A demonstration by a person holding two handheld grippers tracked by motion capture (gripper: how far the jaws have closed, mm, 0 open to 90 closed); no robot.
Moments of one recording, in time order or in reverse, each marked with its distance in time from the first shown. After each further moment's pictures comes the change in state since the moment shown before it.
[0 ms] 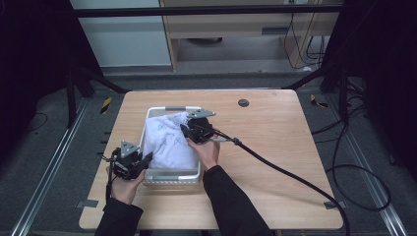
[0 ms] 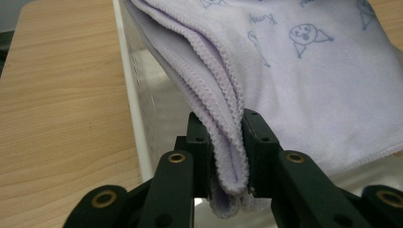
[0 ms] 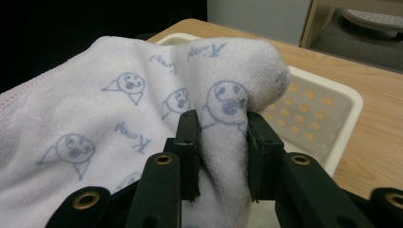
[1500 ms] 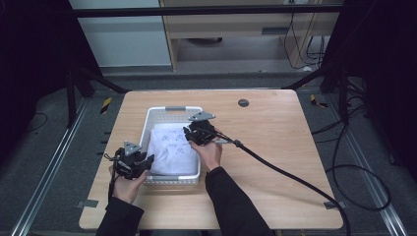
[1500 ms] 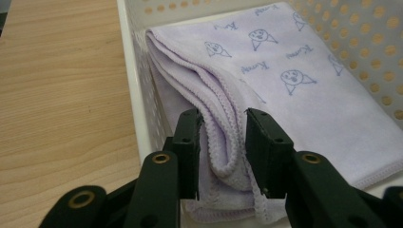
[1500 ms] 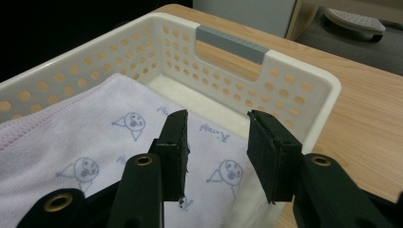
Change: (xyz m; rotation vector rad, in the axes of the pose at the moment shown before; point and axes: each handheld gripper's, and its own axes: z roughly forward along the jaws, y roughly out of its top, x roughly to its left) left arm 0.002 -0.003 0.011 0.056 0.028 -0.009; right arm -0.006 -0.011 0.003 0.023 -0.064 -0.052
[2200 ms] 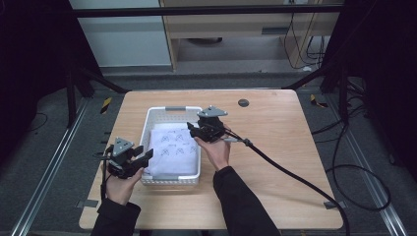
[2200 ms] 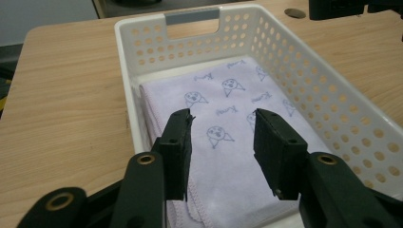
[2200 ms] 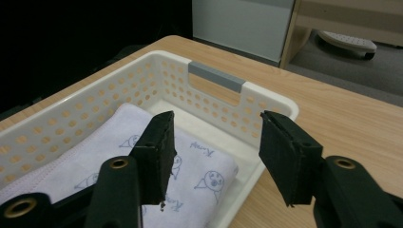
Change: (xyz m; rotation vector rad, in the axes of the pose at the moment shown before) left arm -0.002 0.018 -0.037 -0.138 -0.071 -0.006; right arm -0.014 0.014 -0.036 -0.080 0.011 0.023
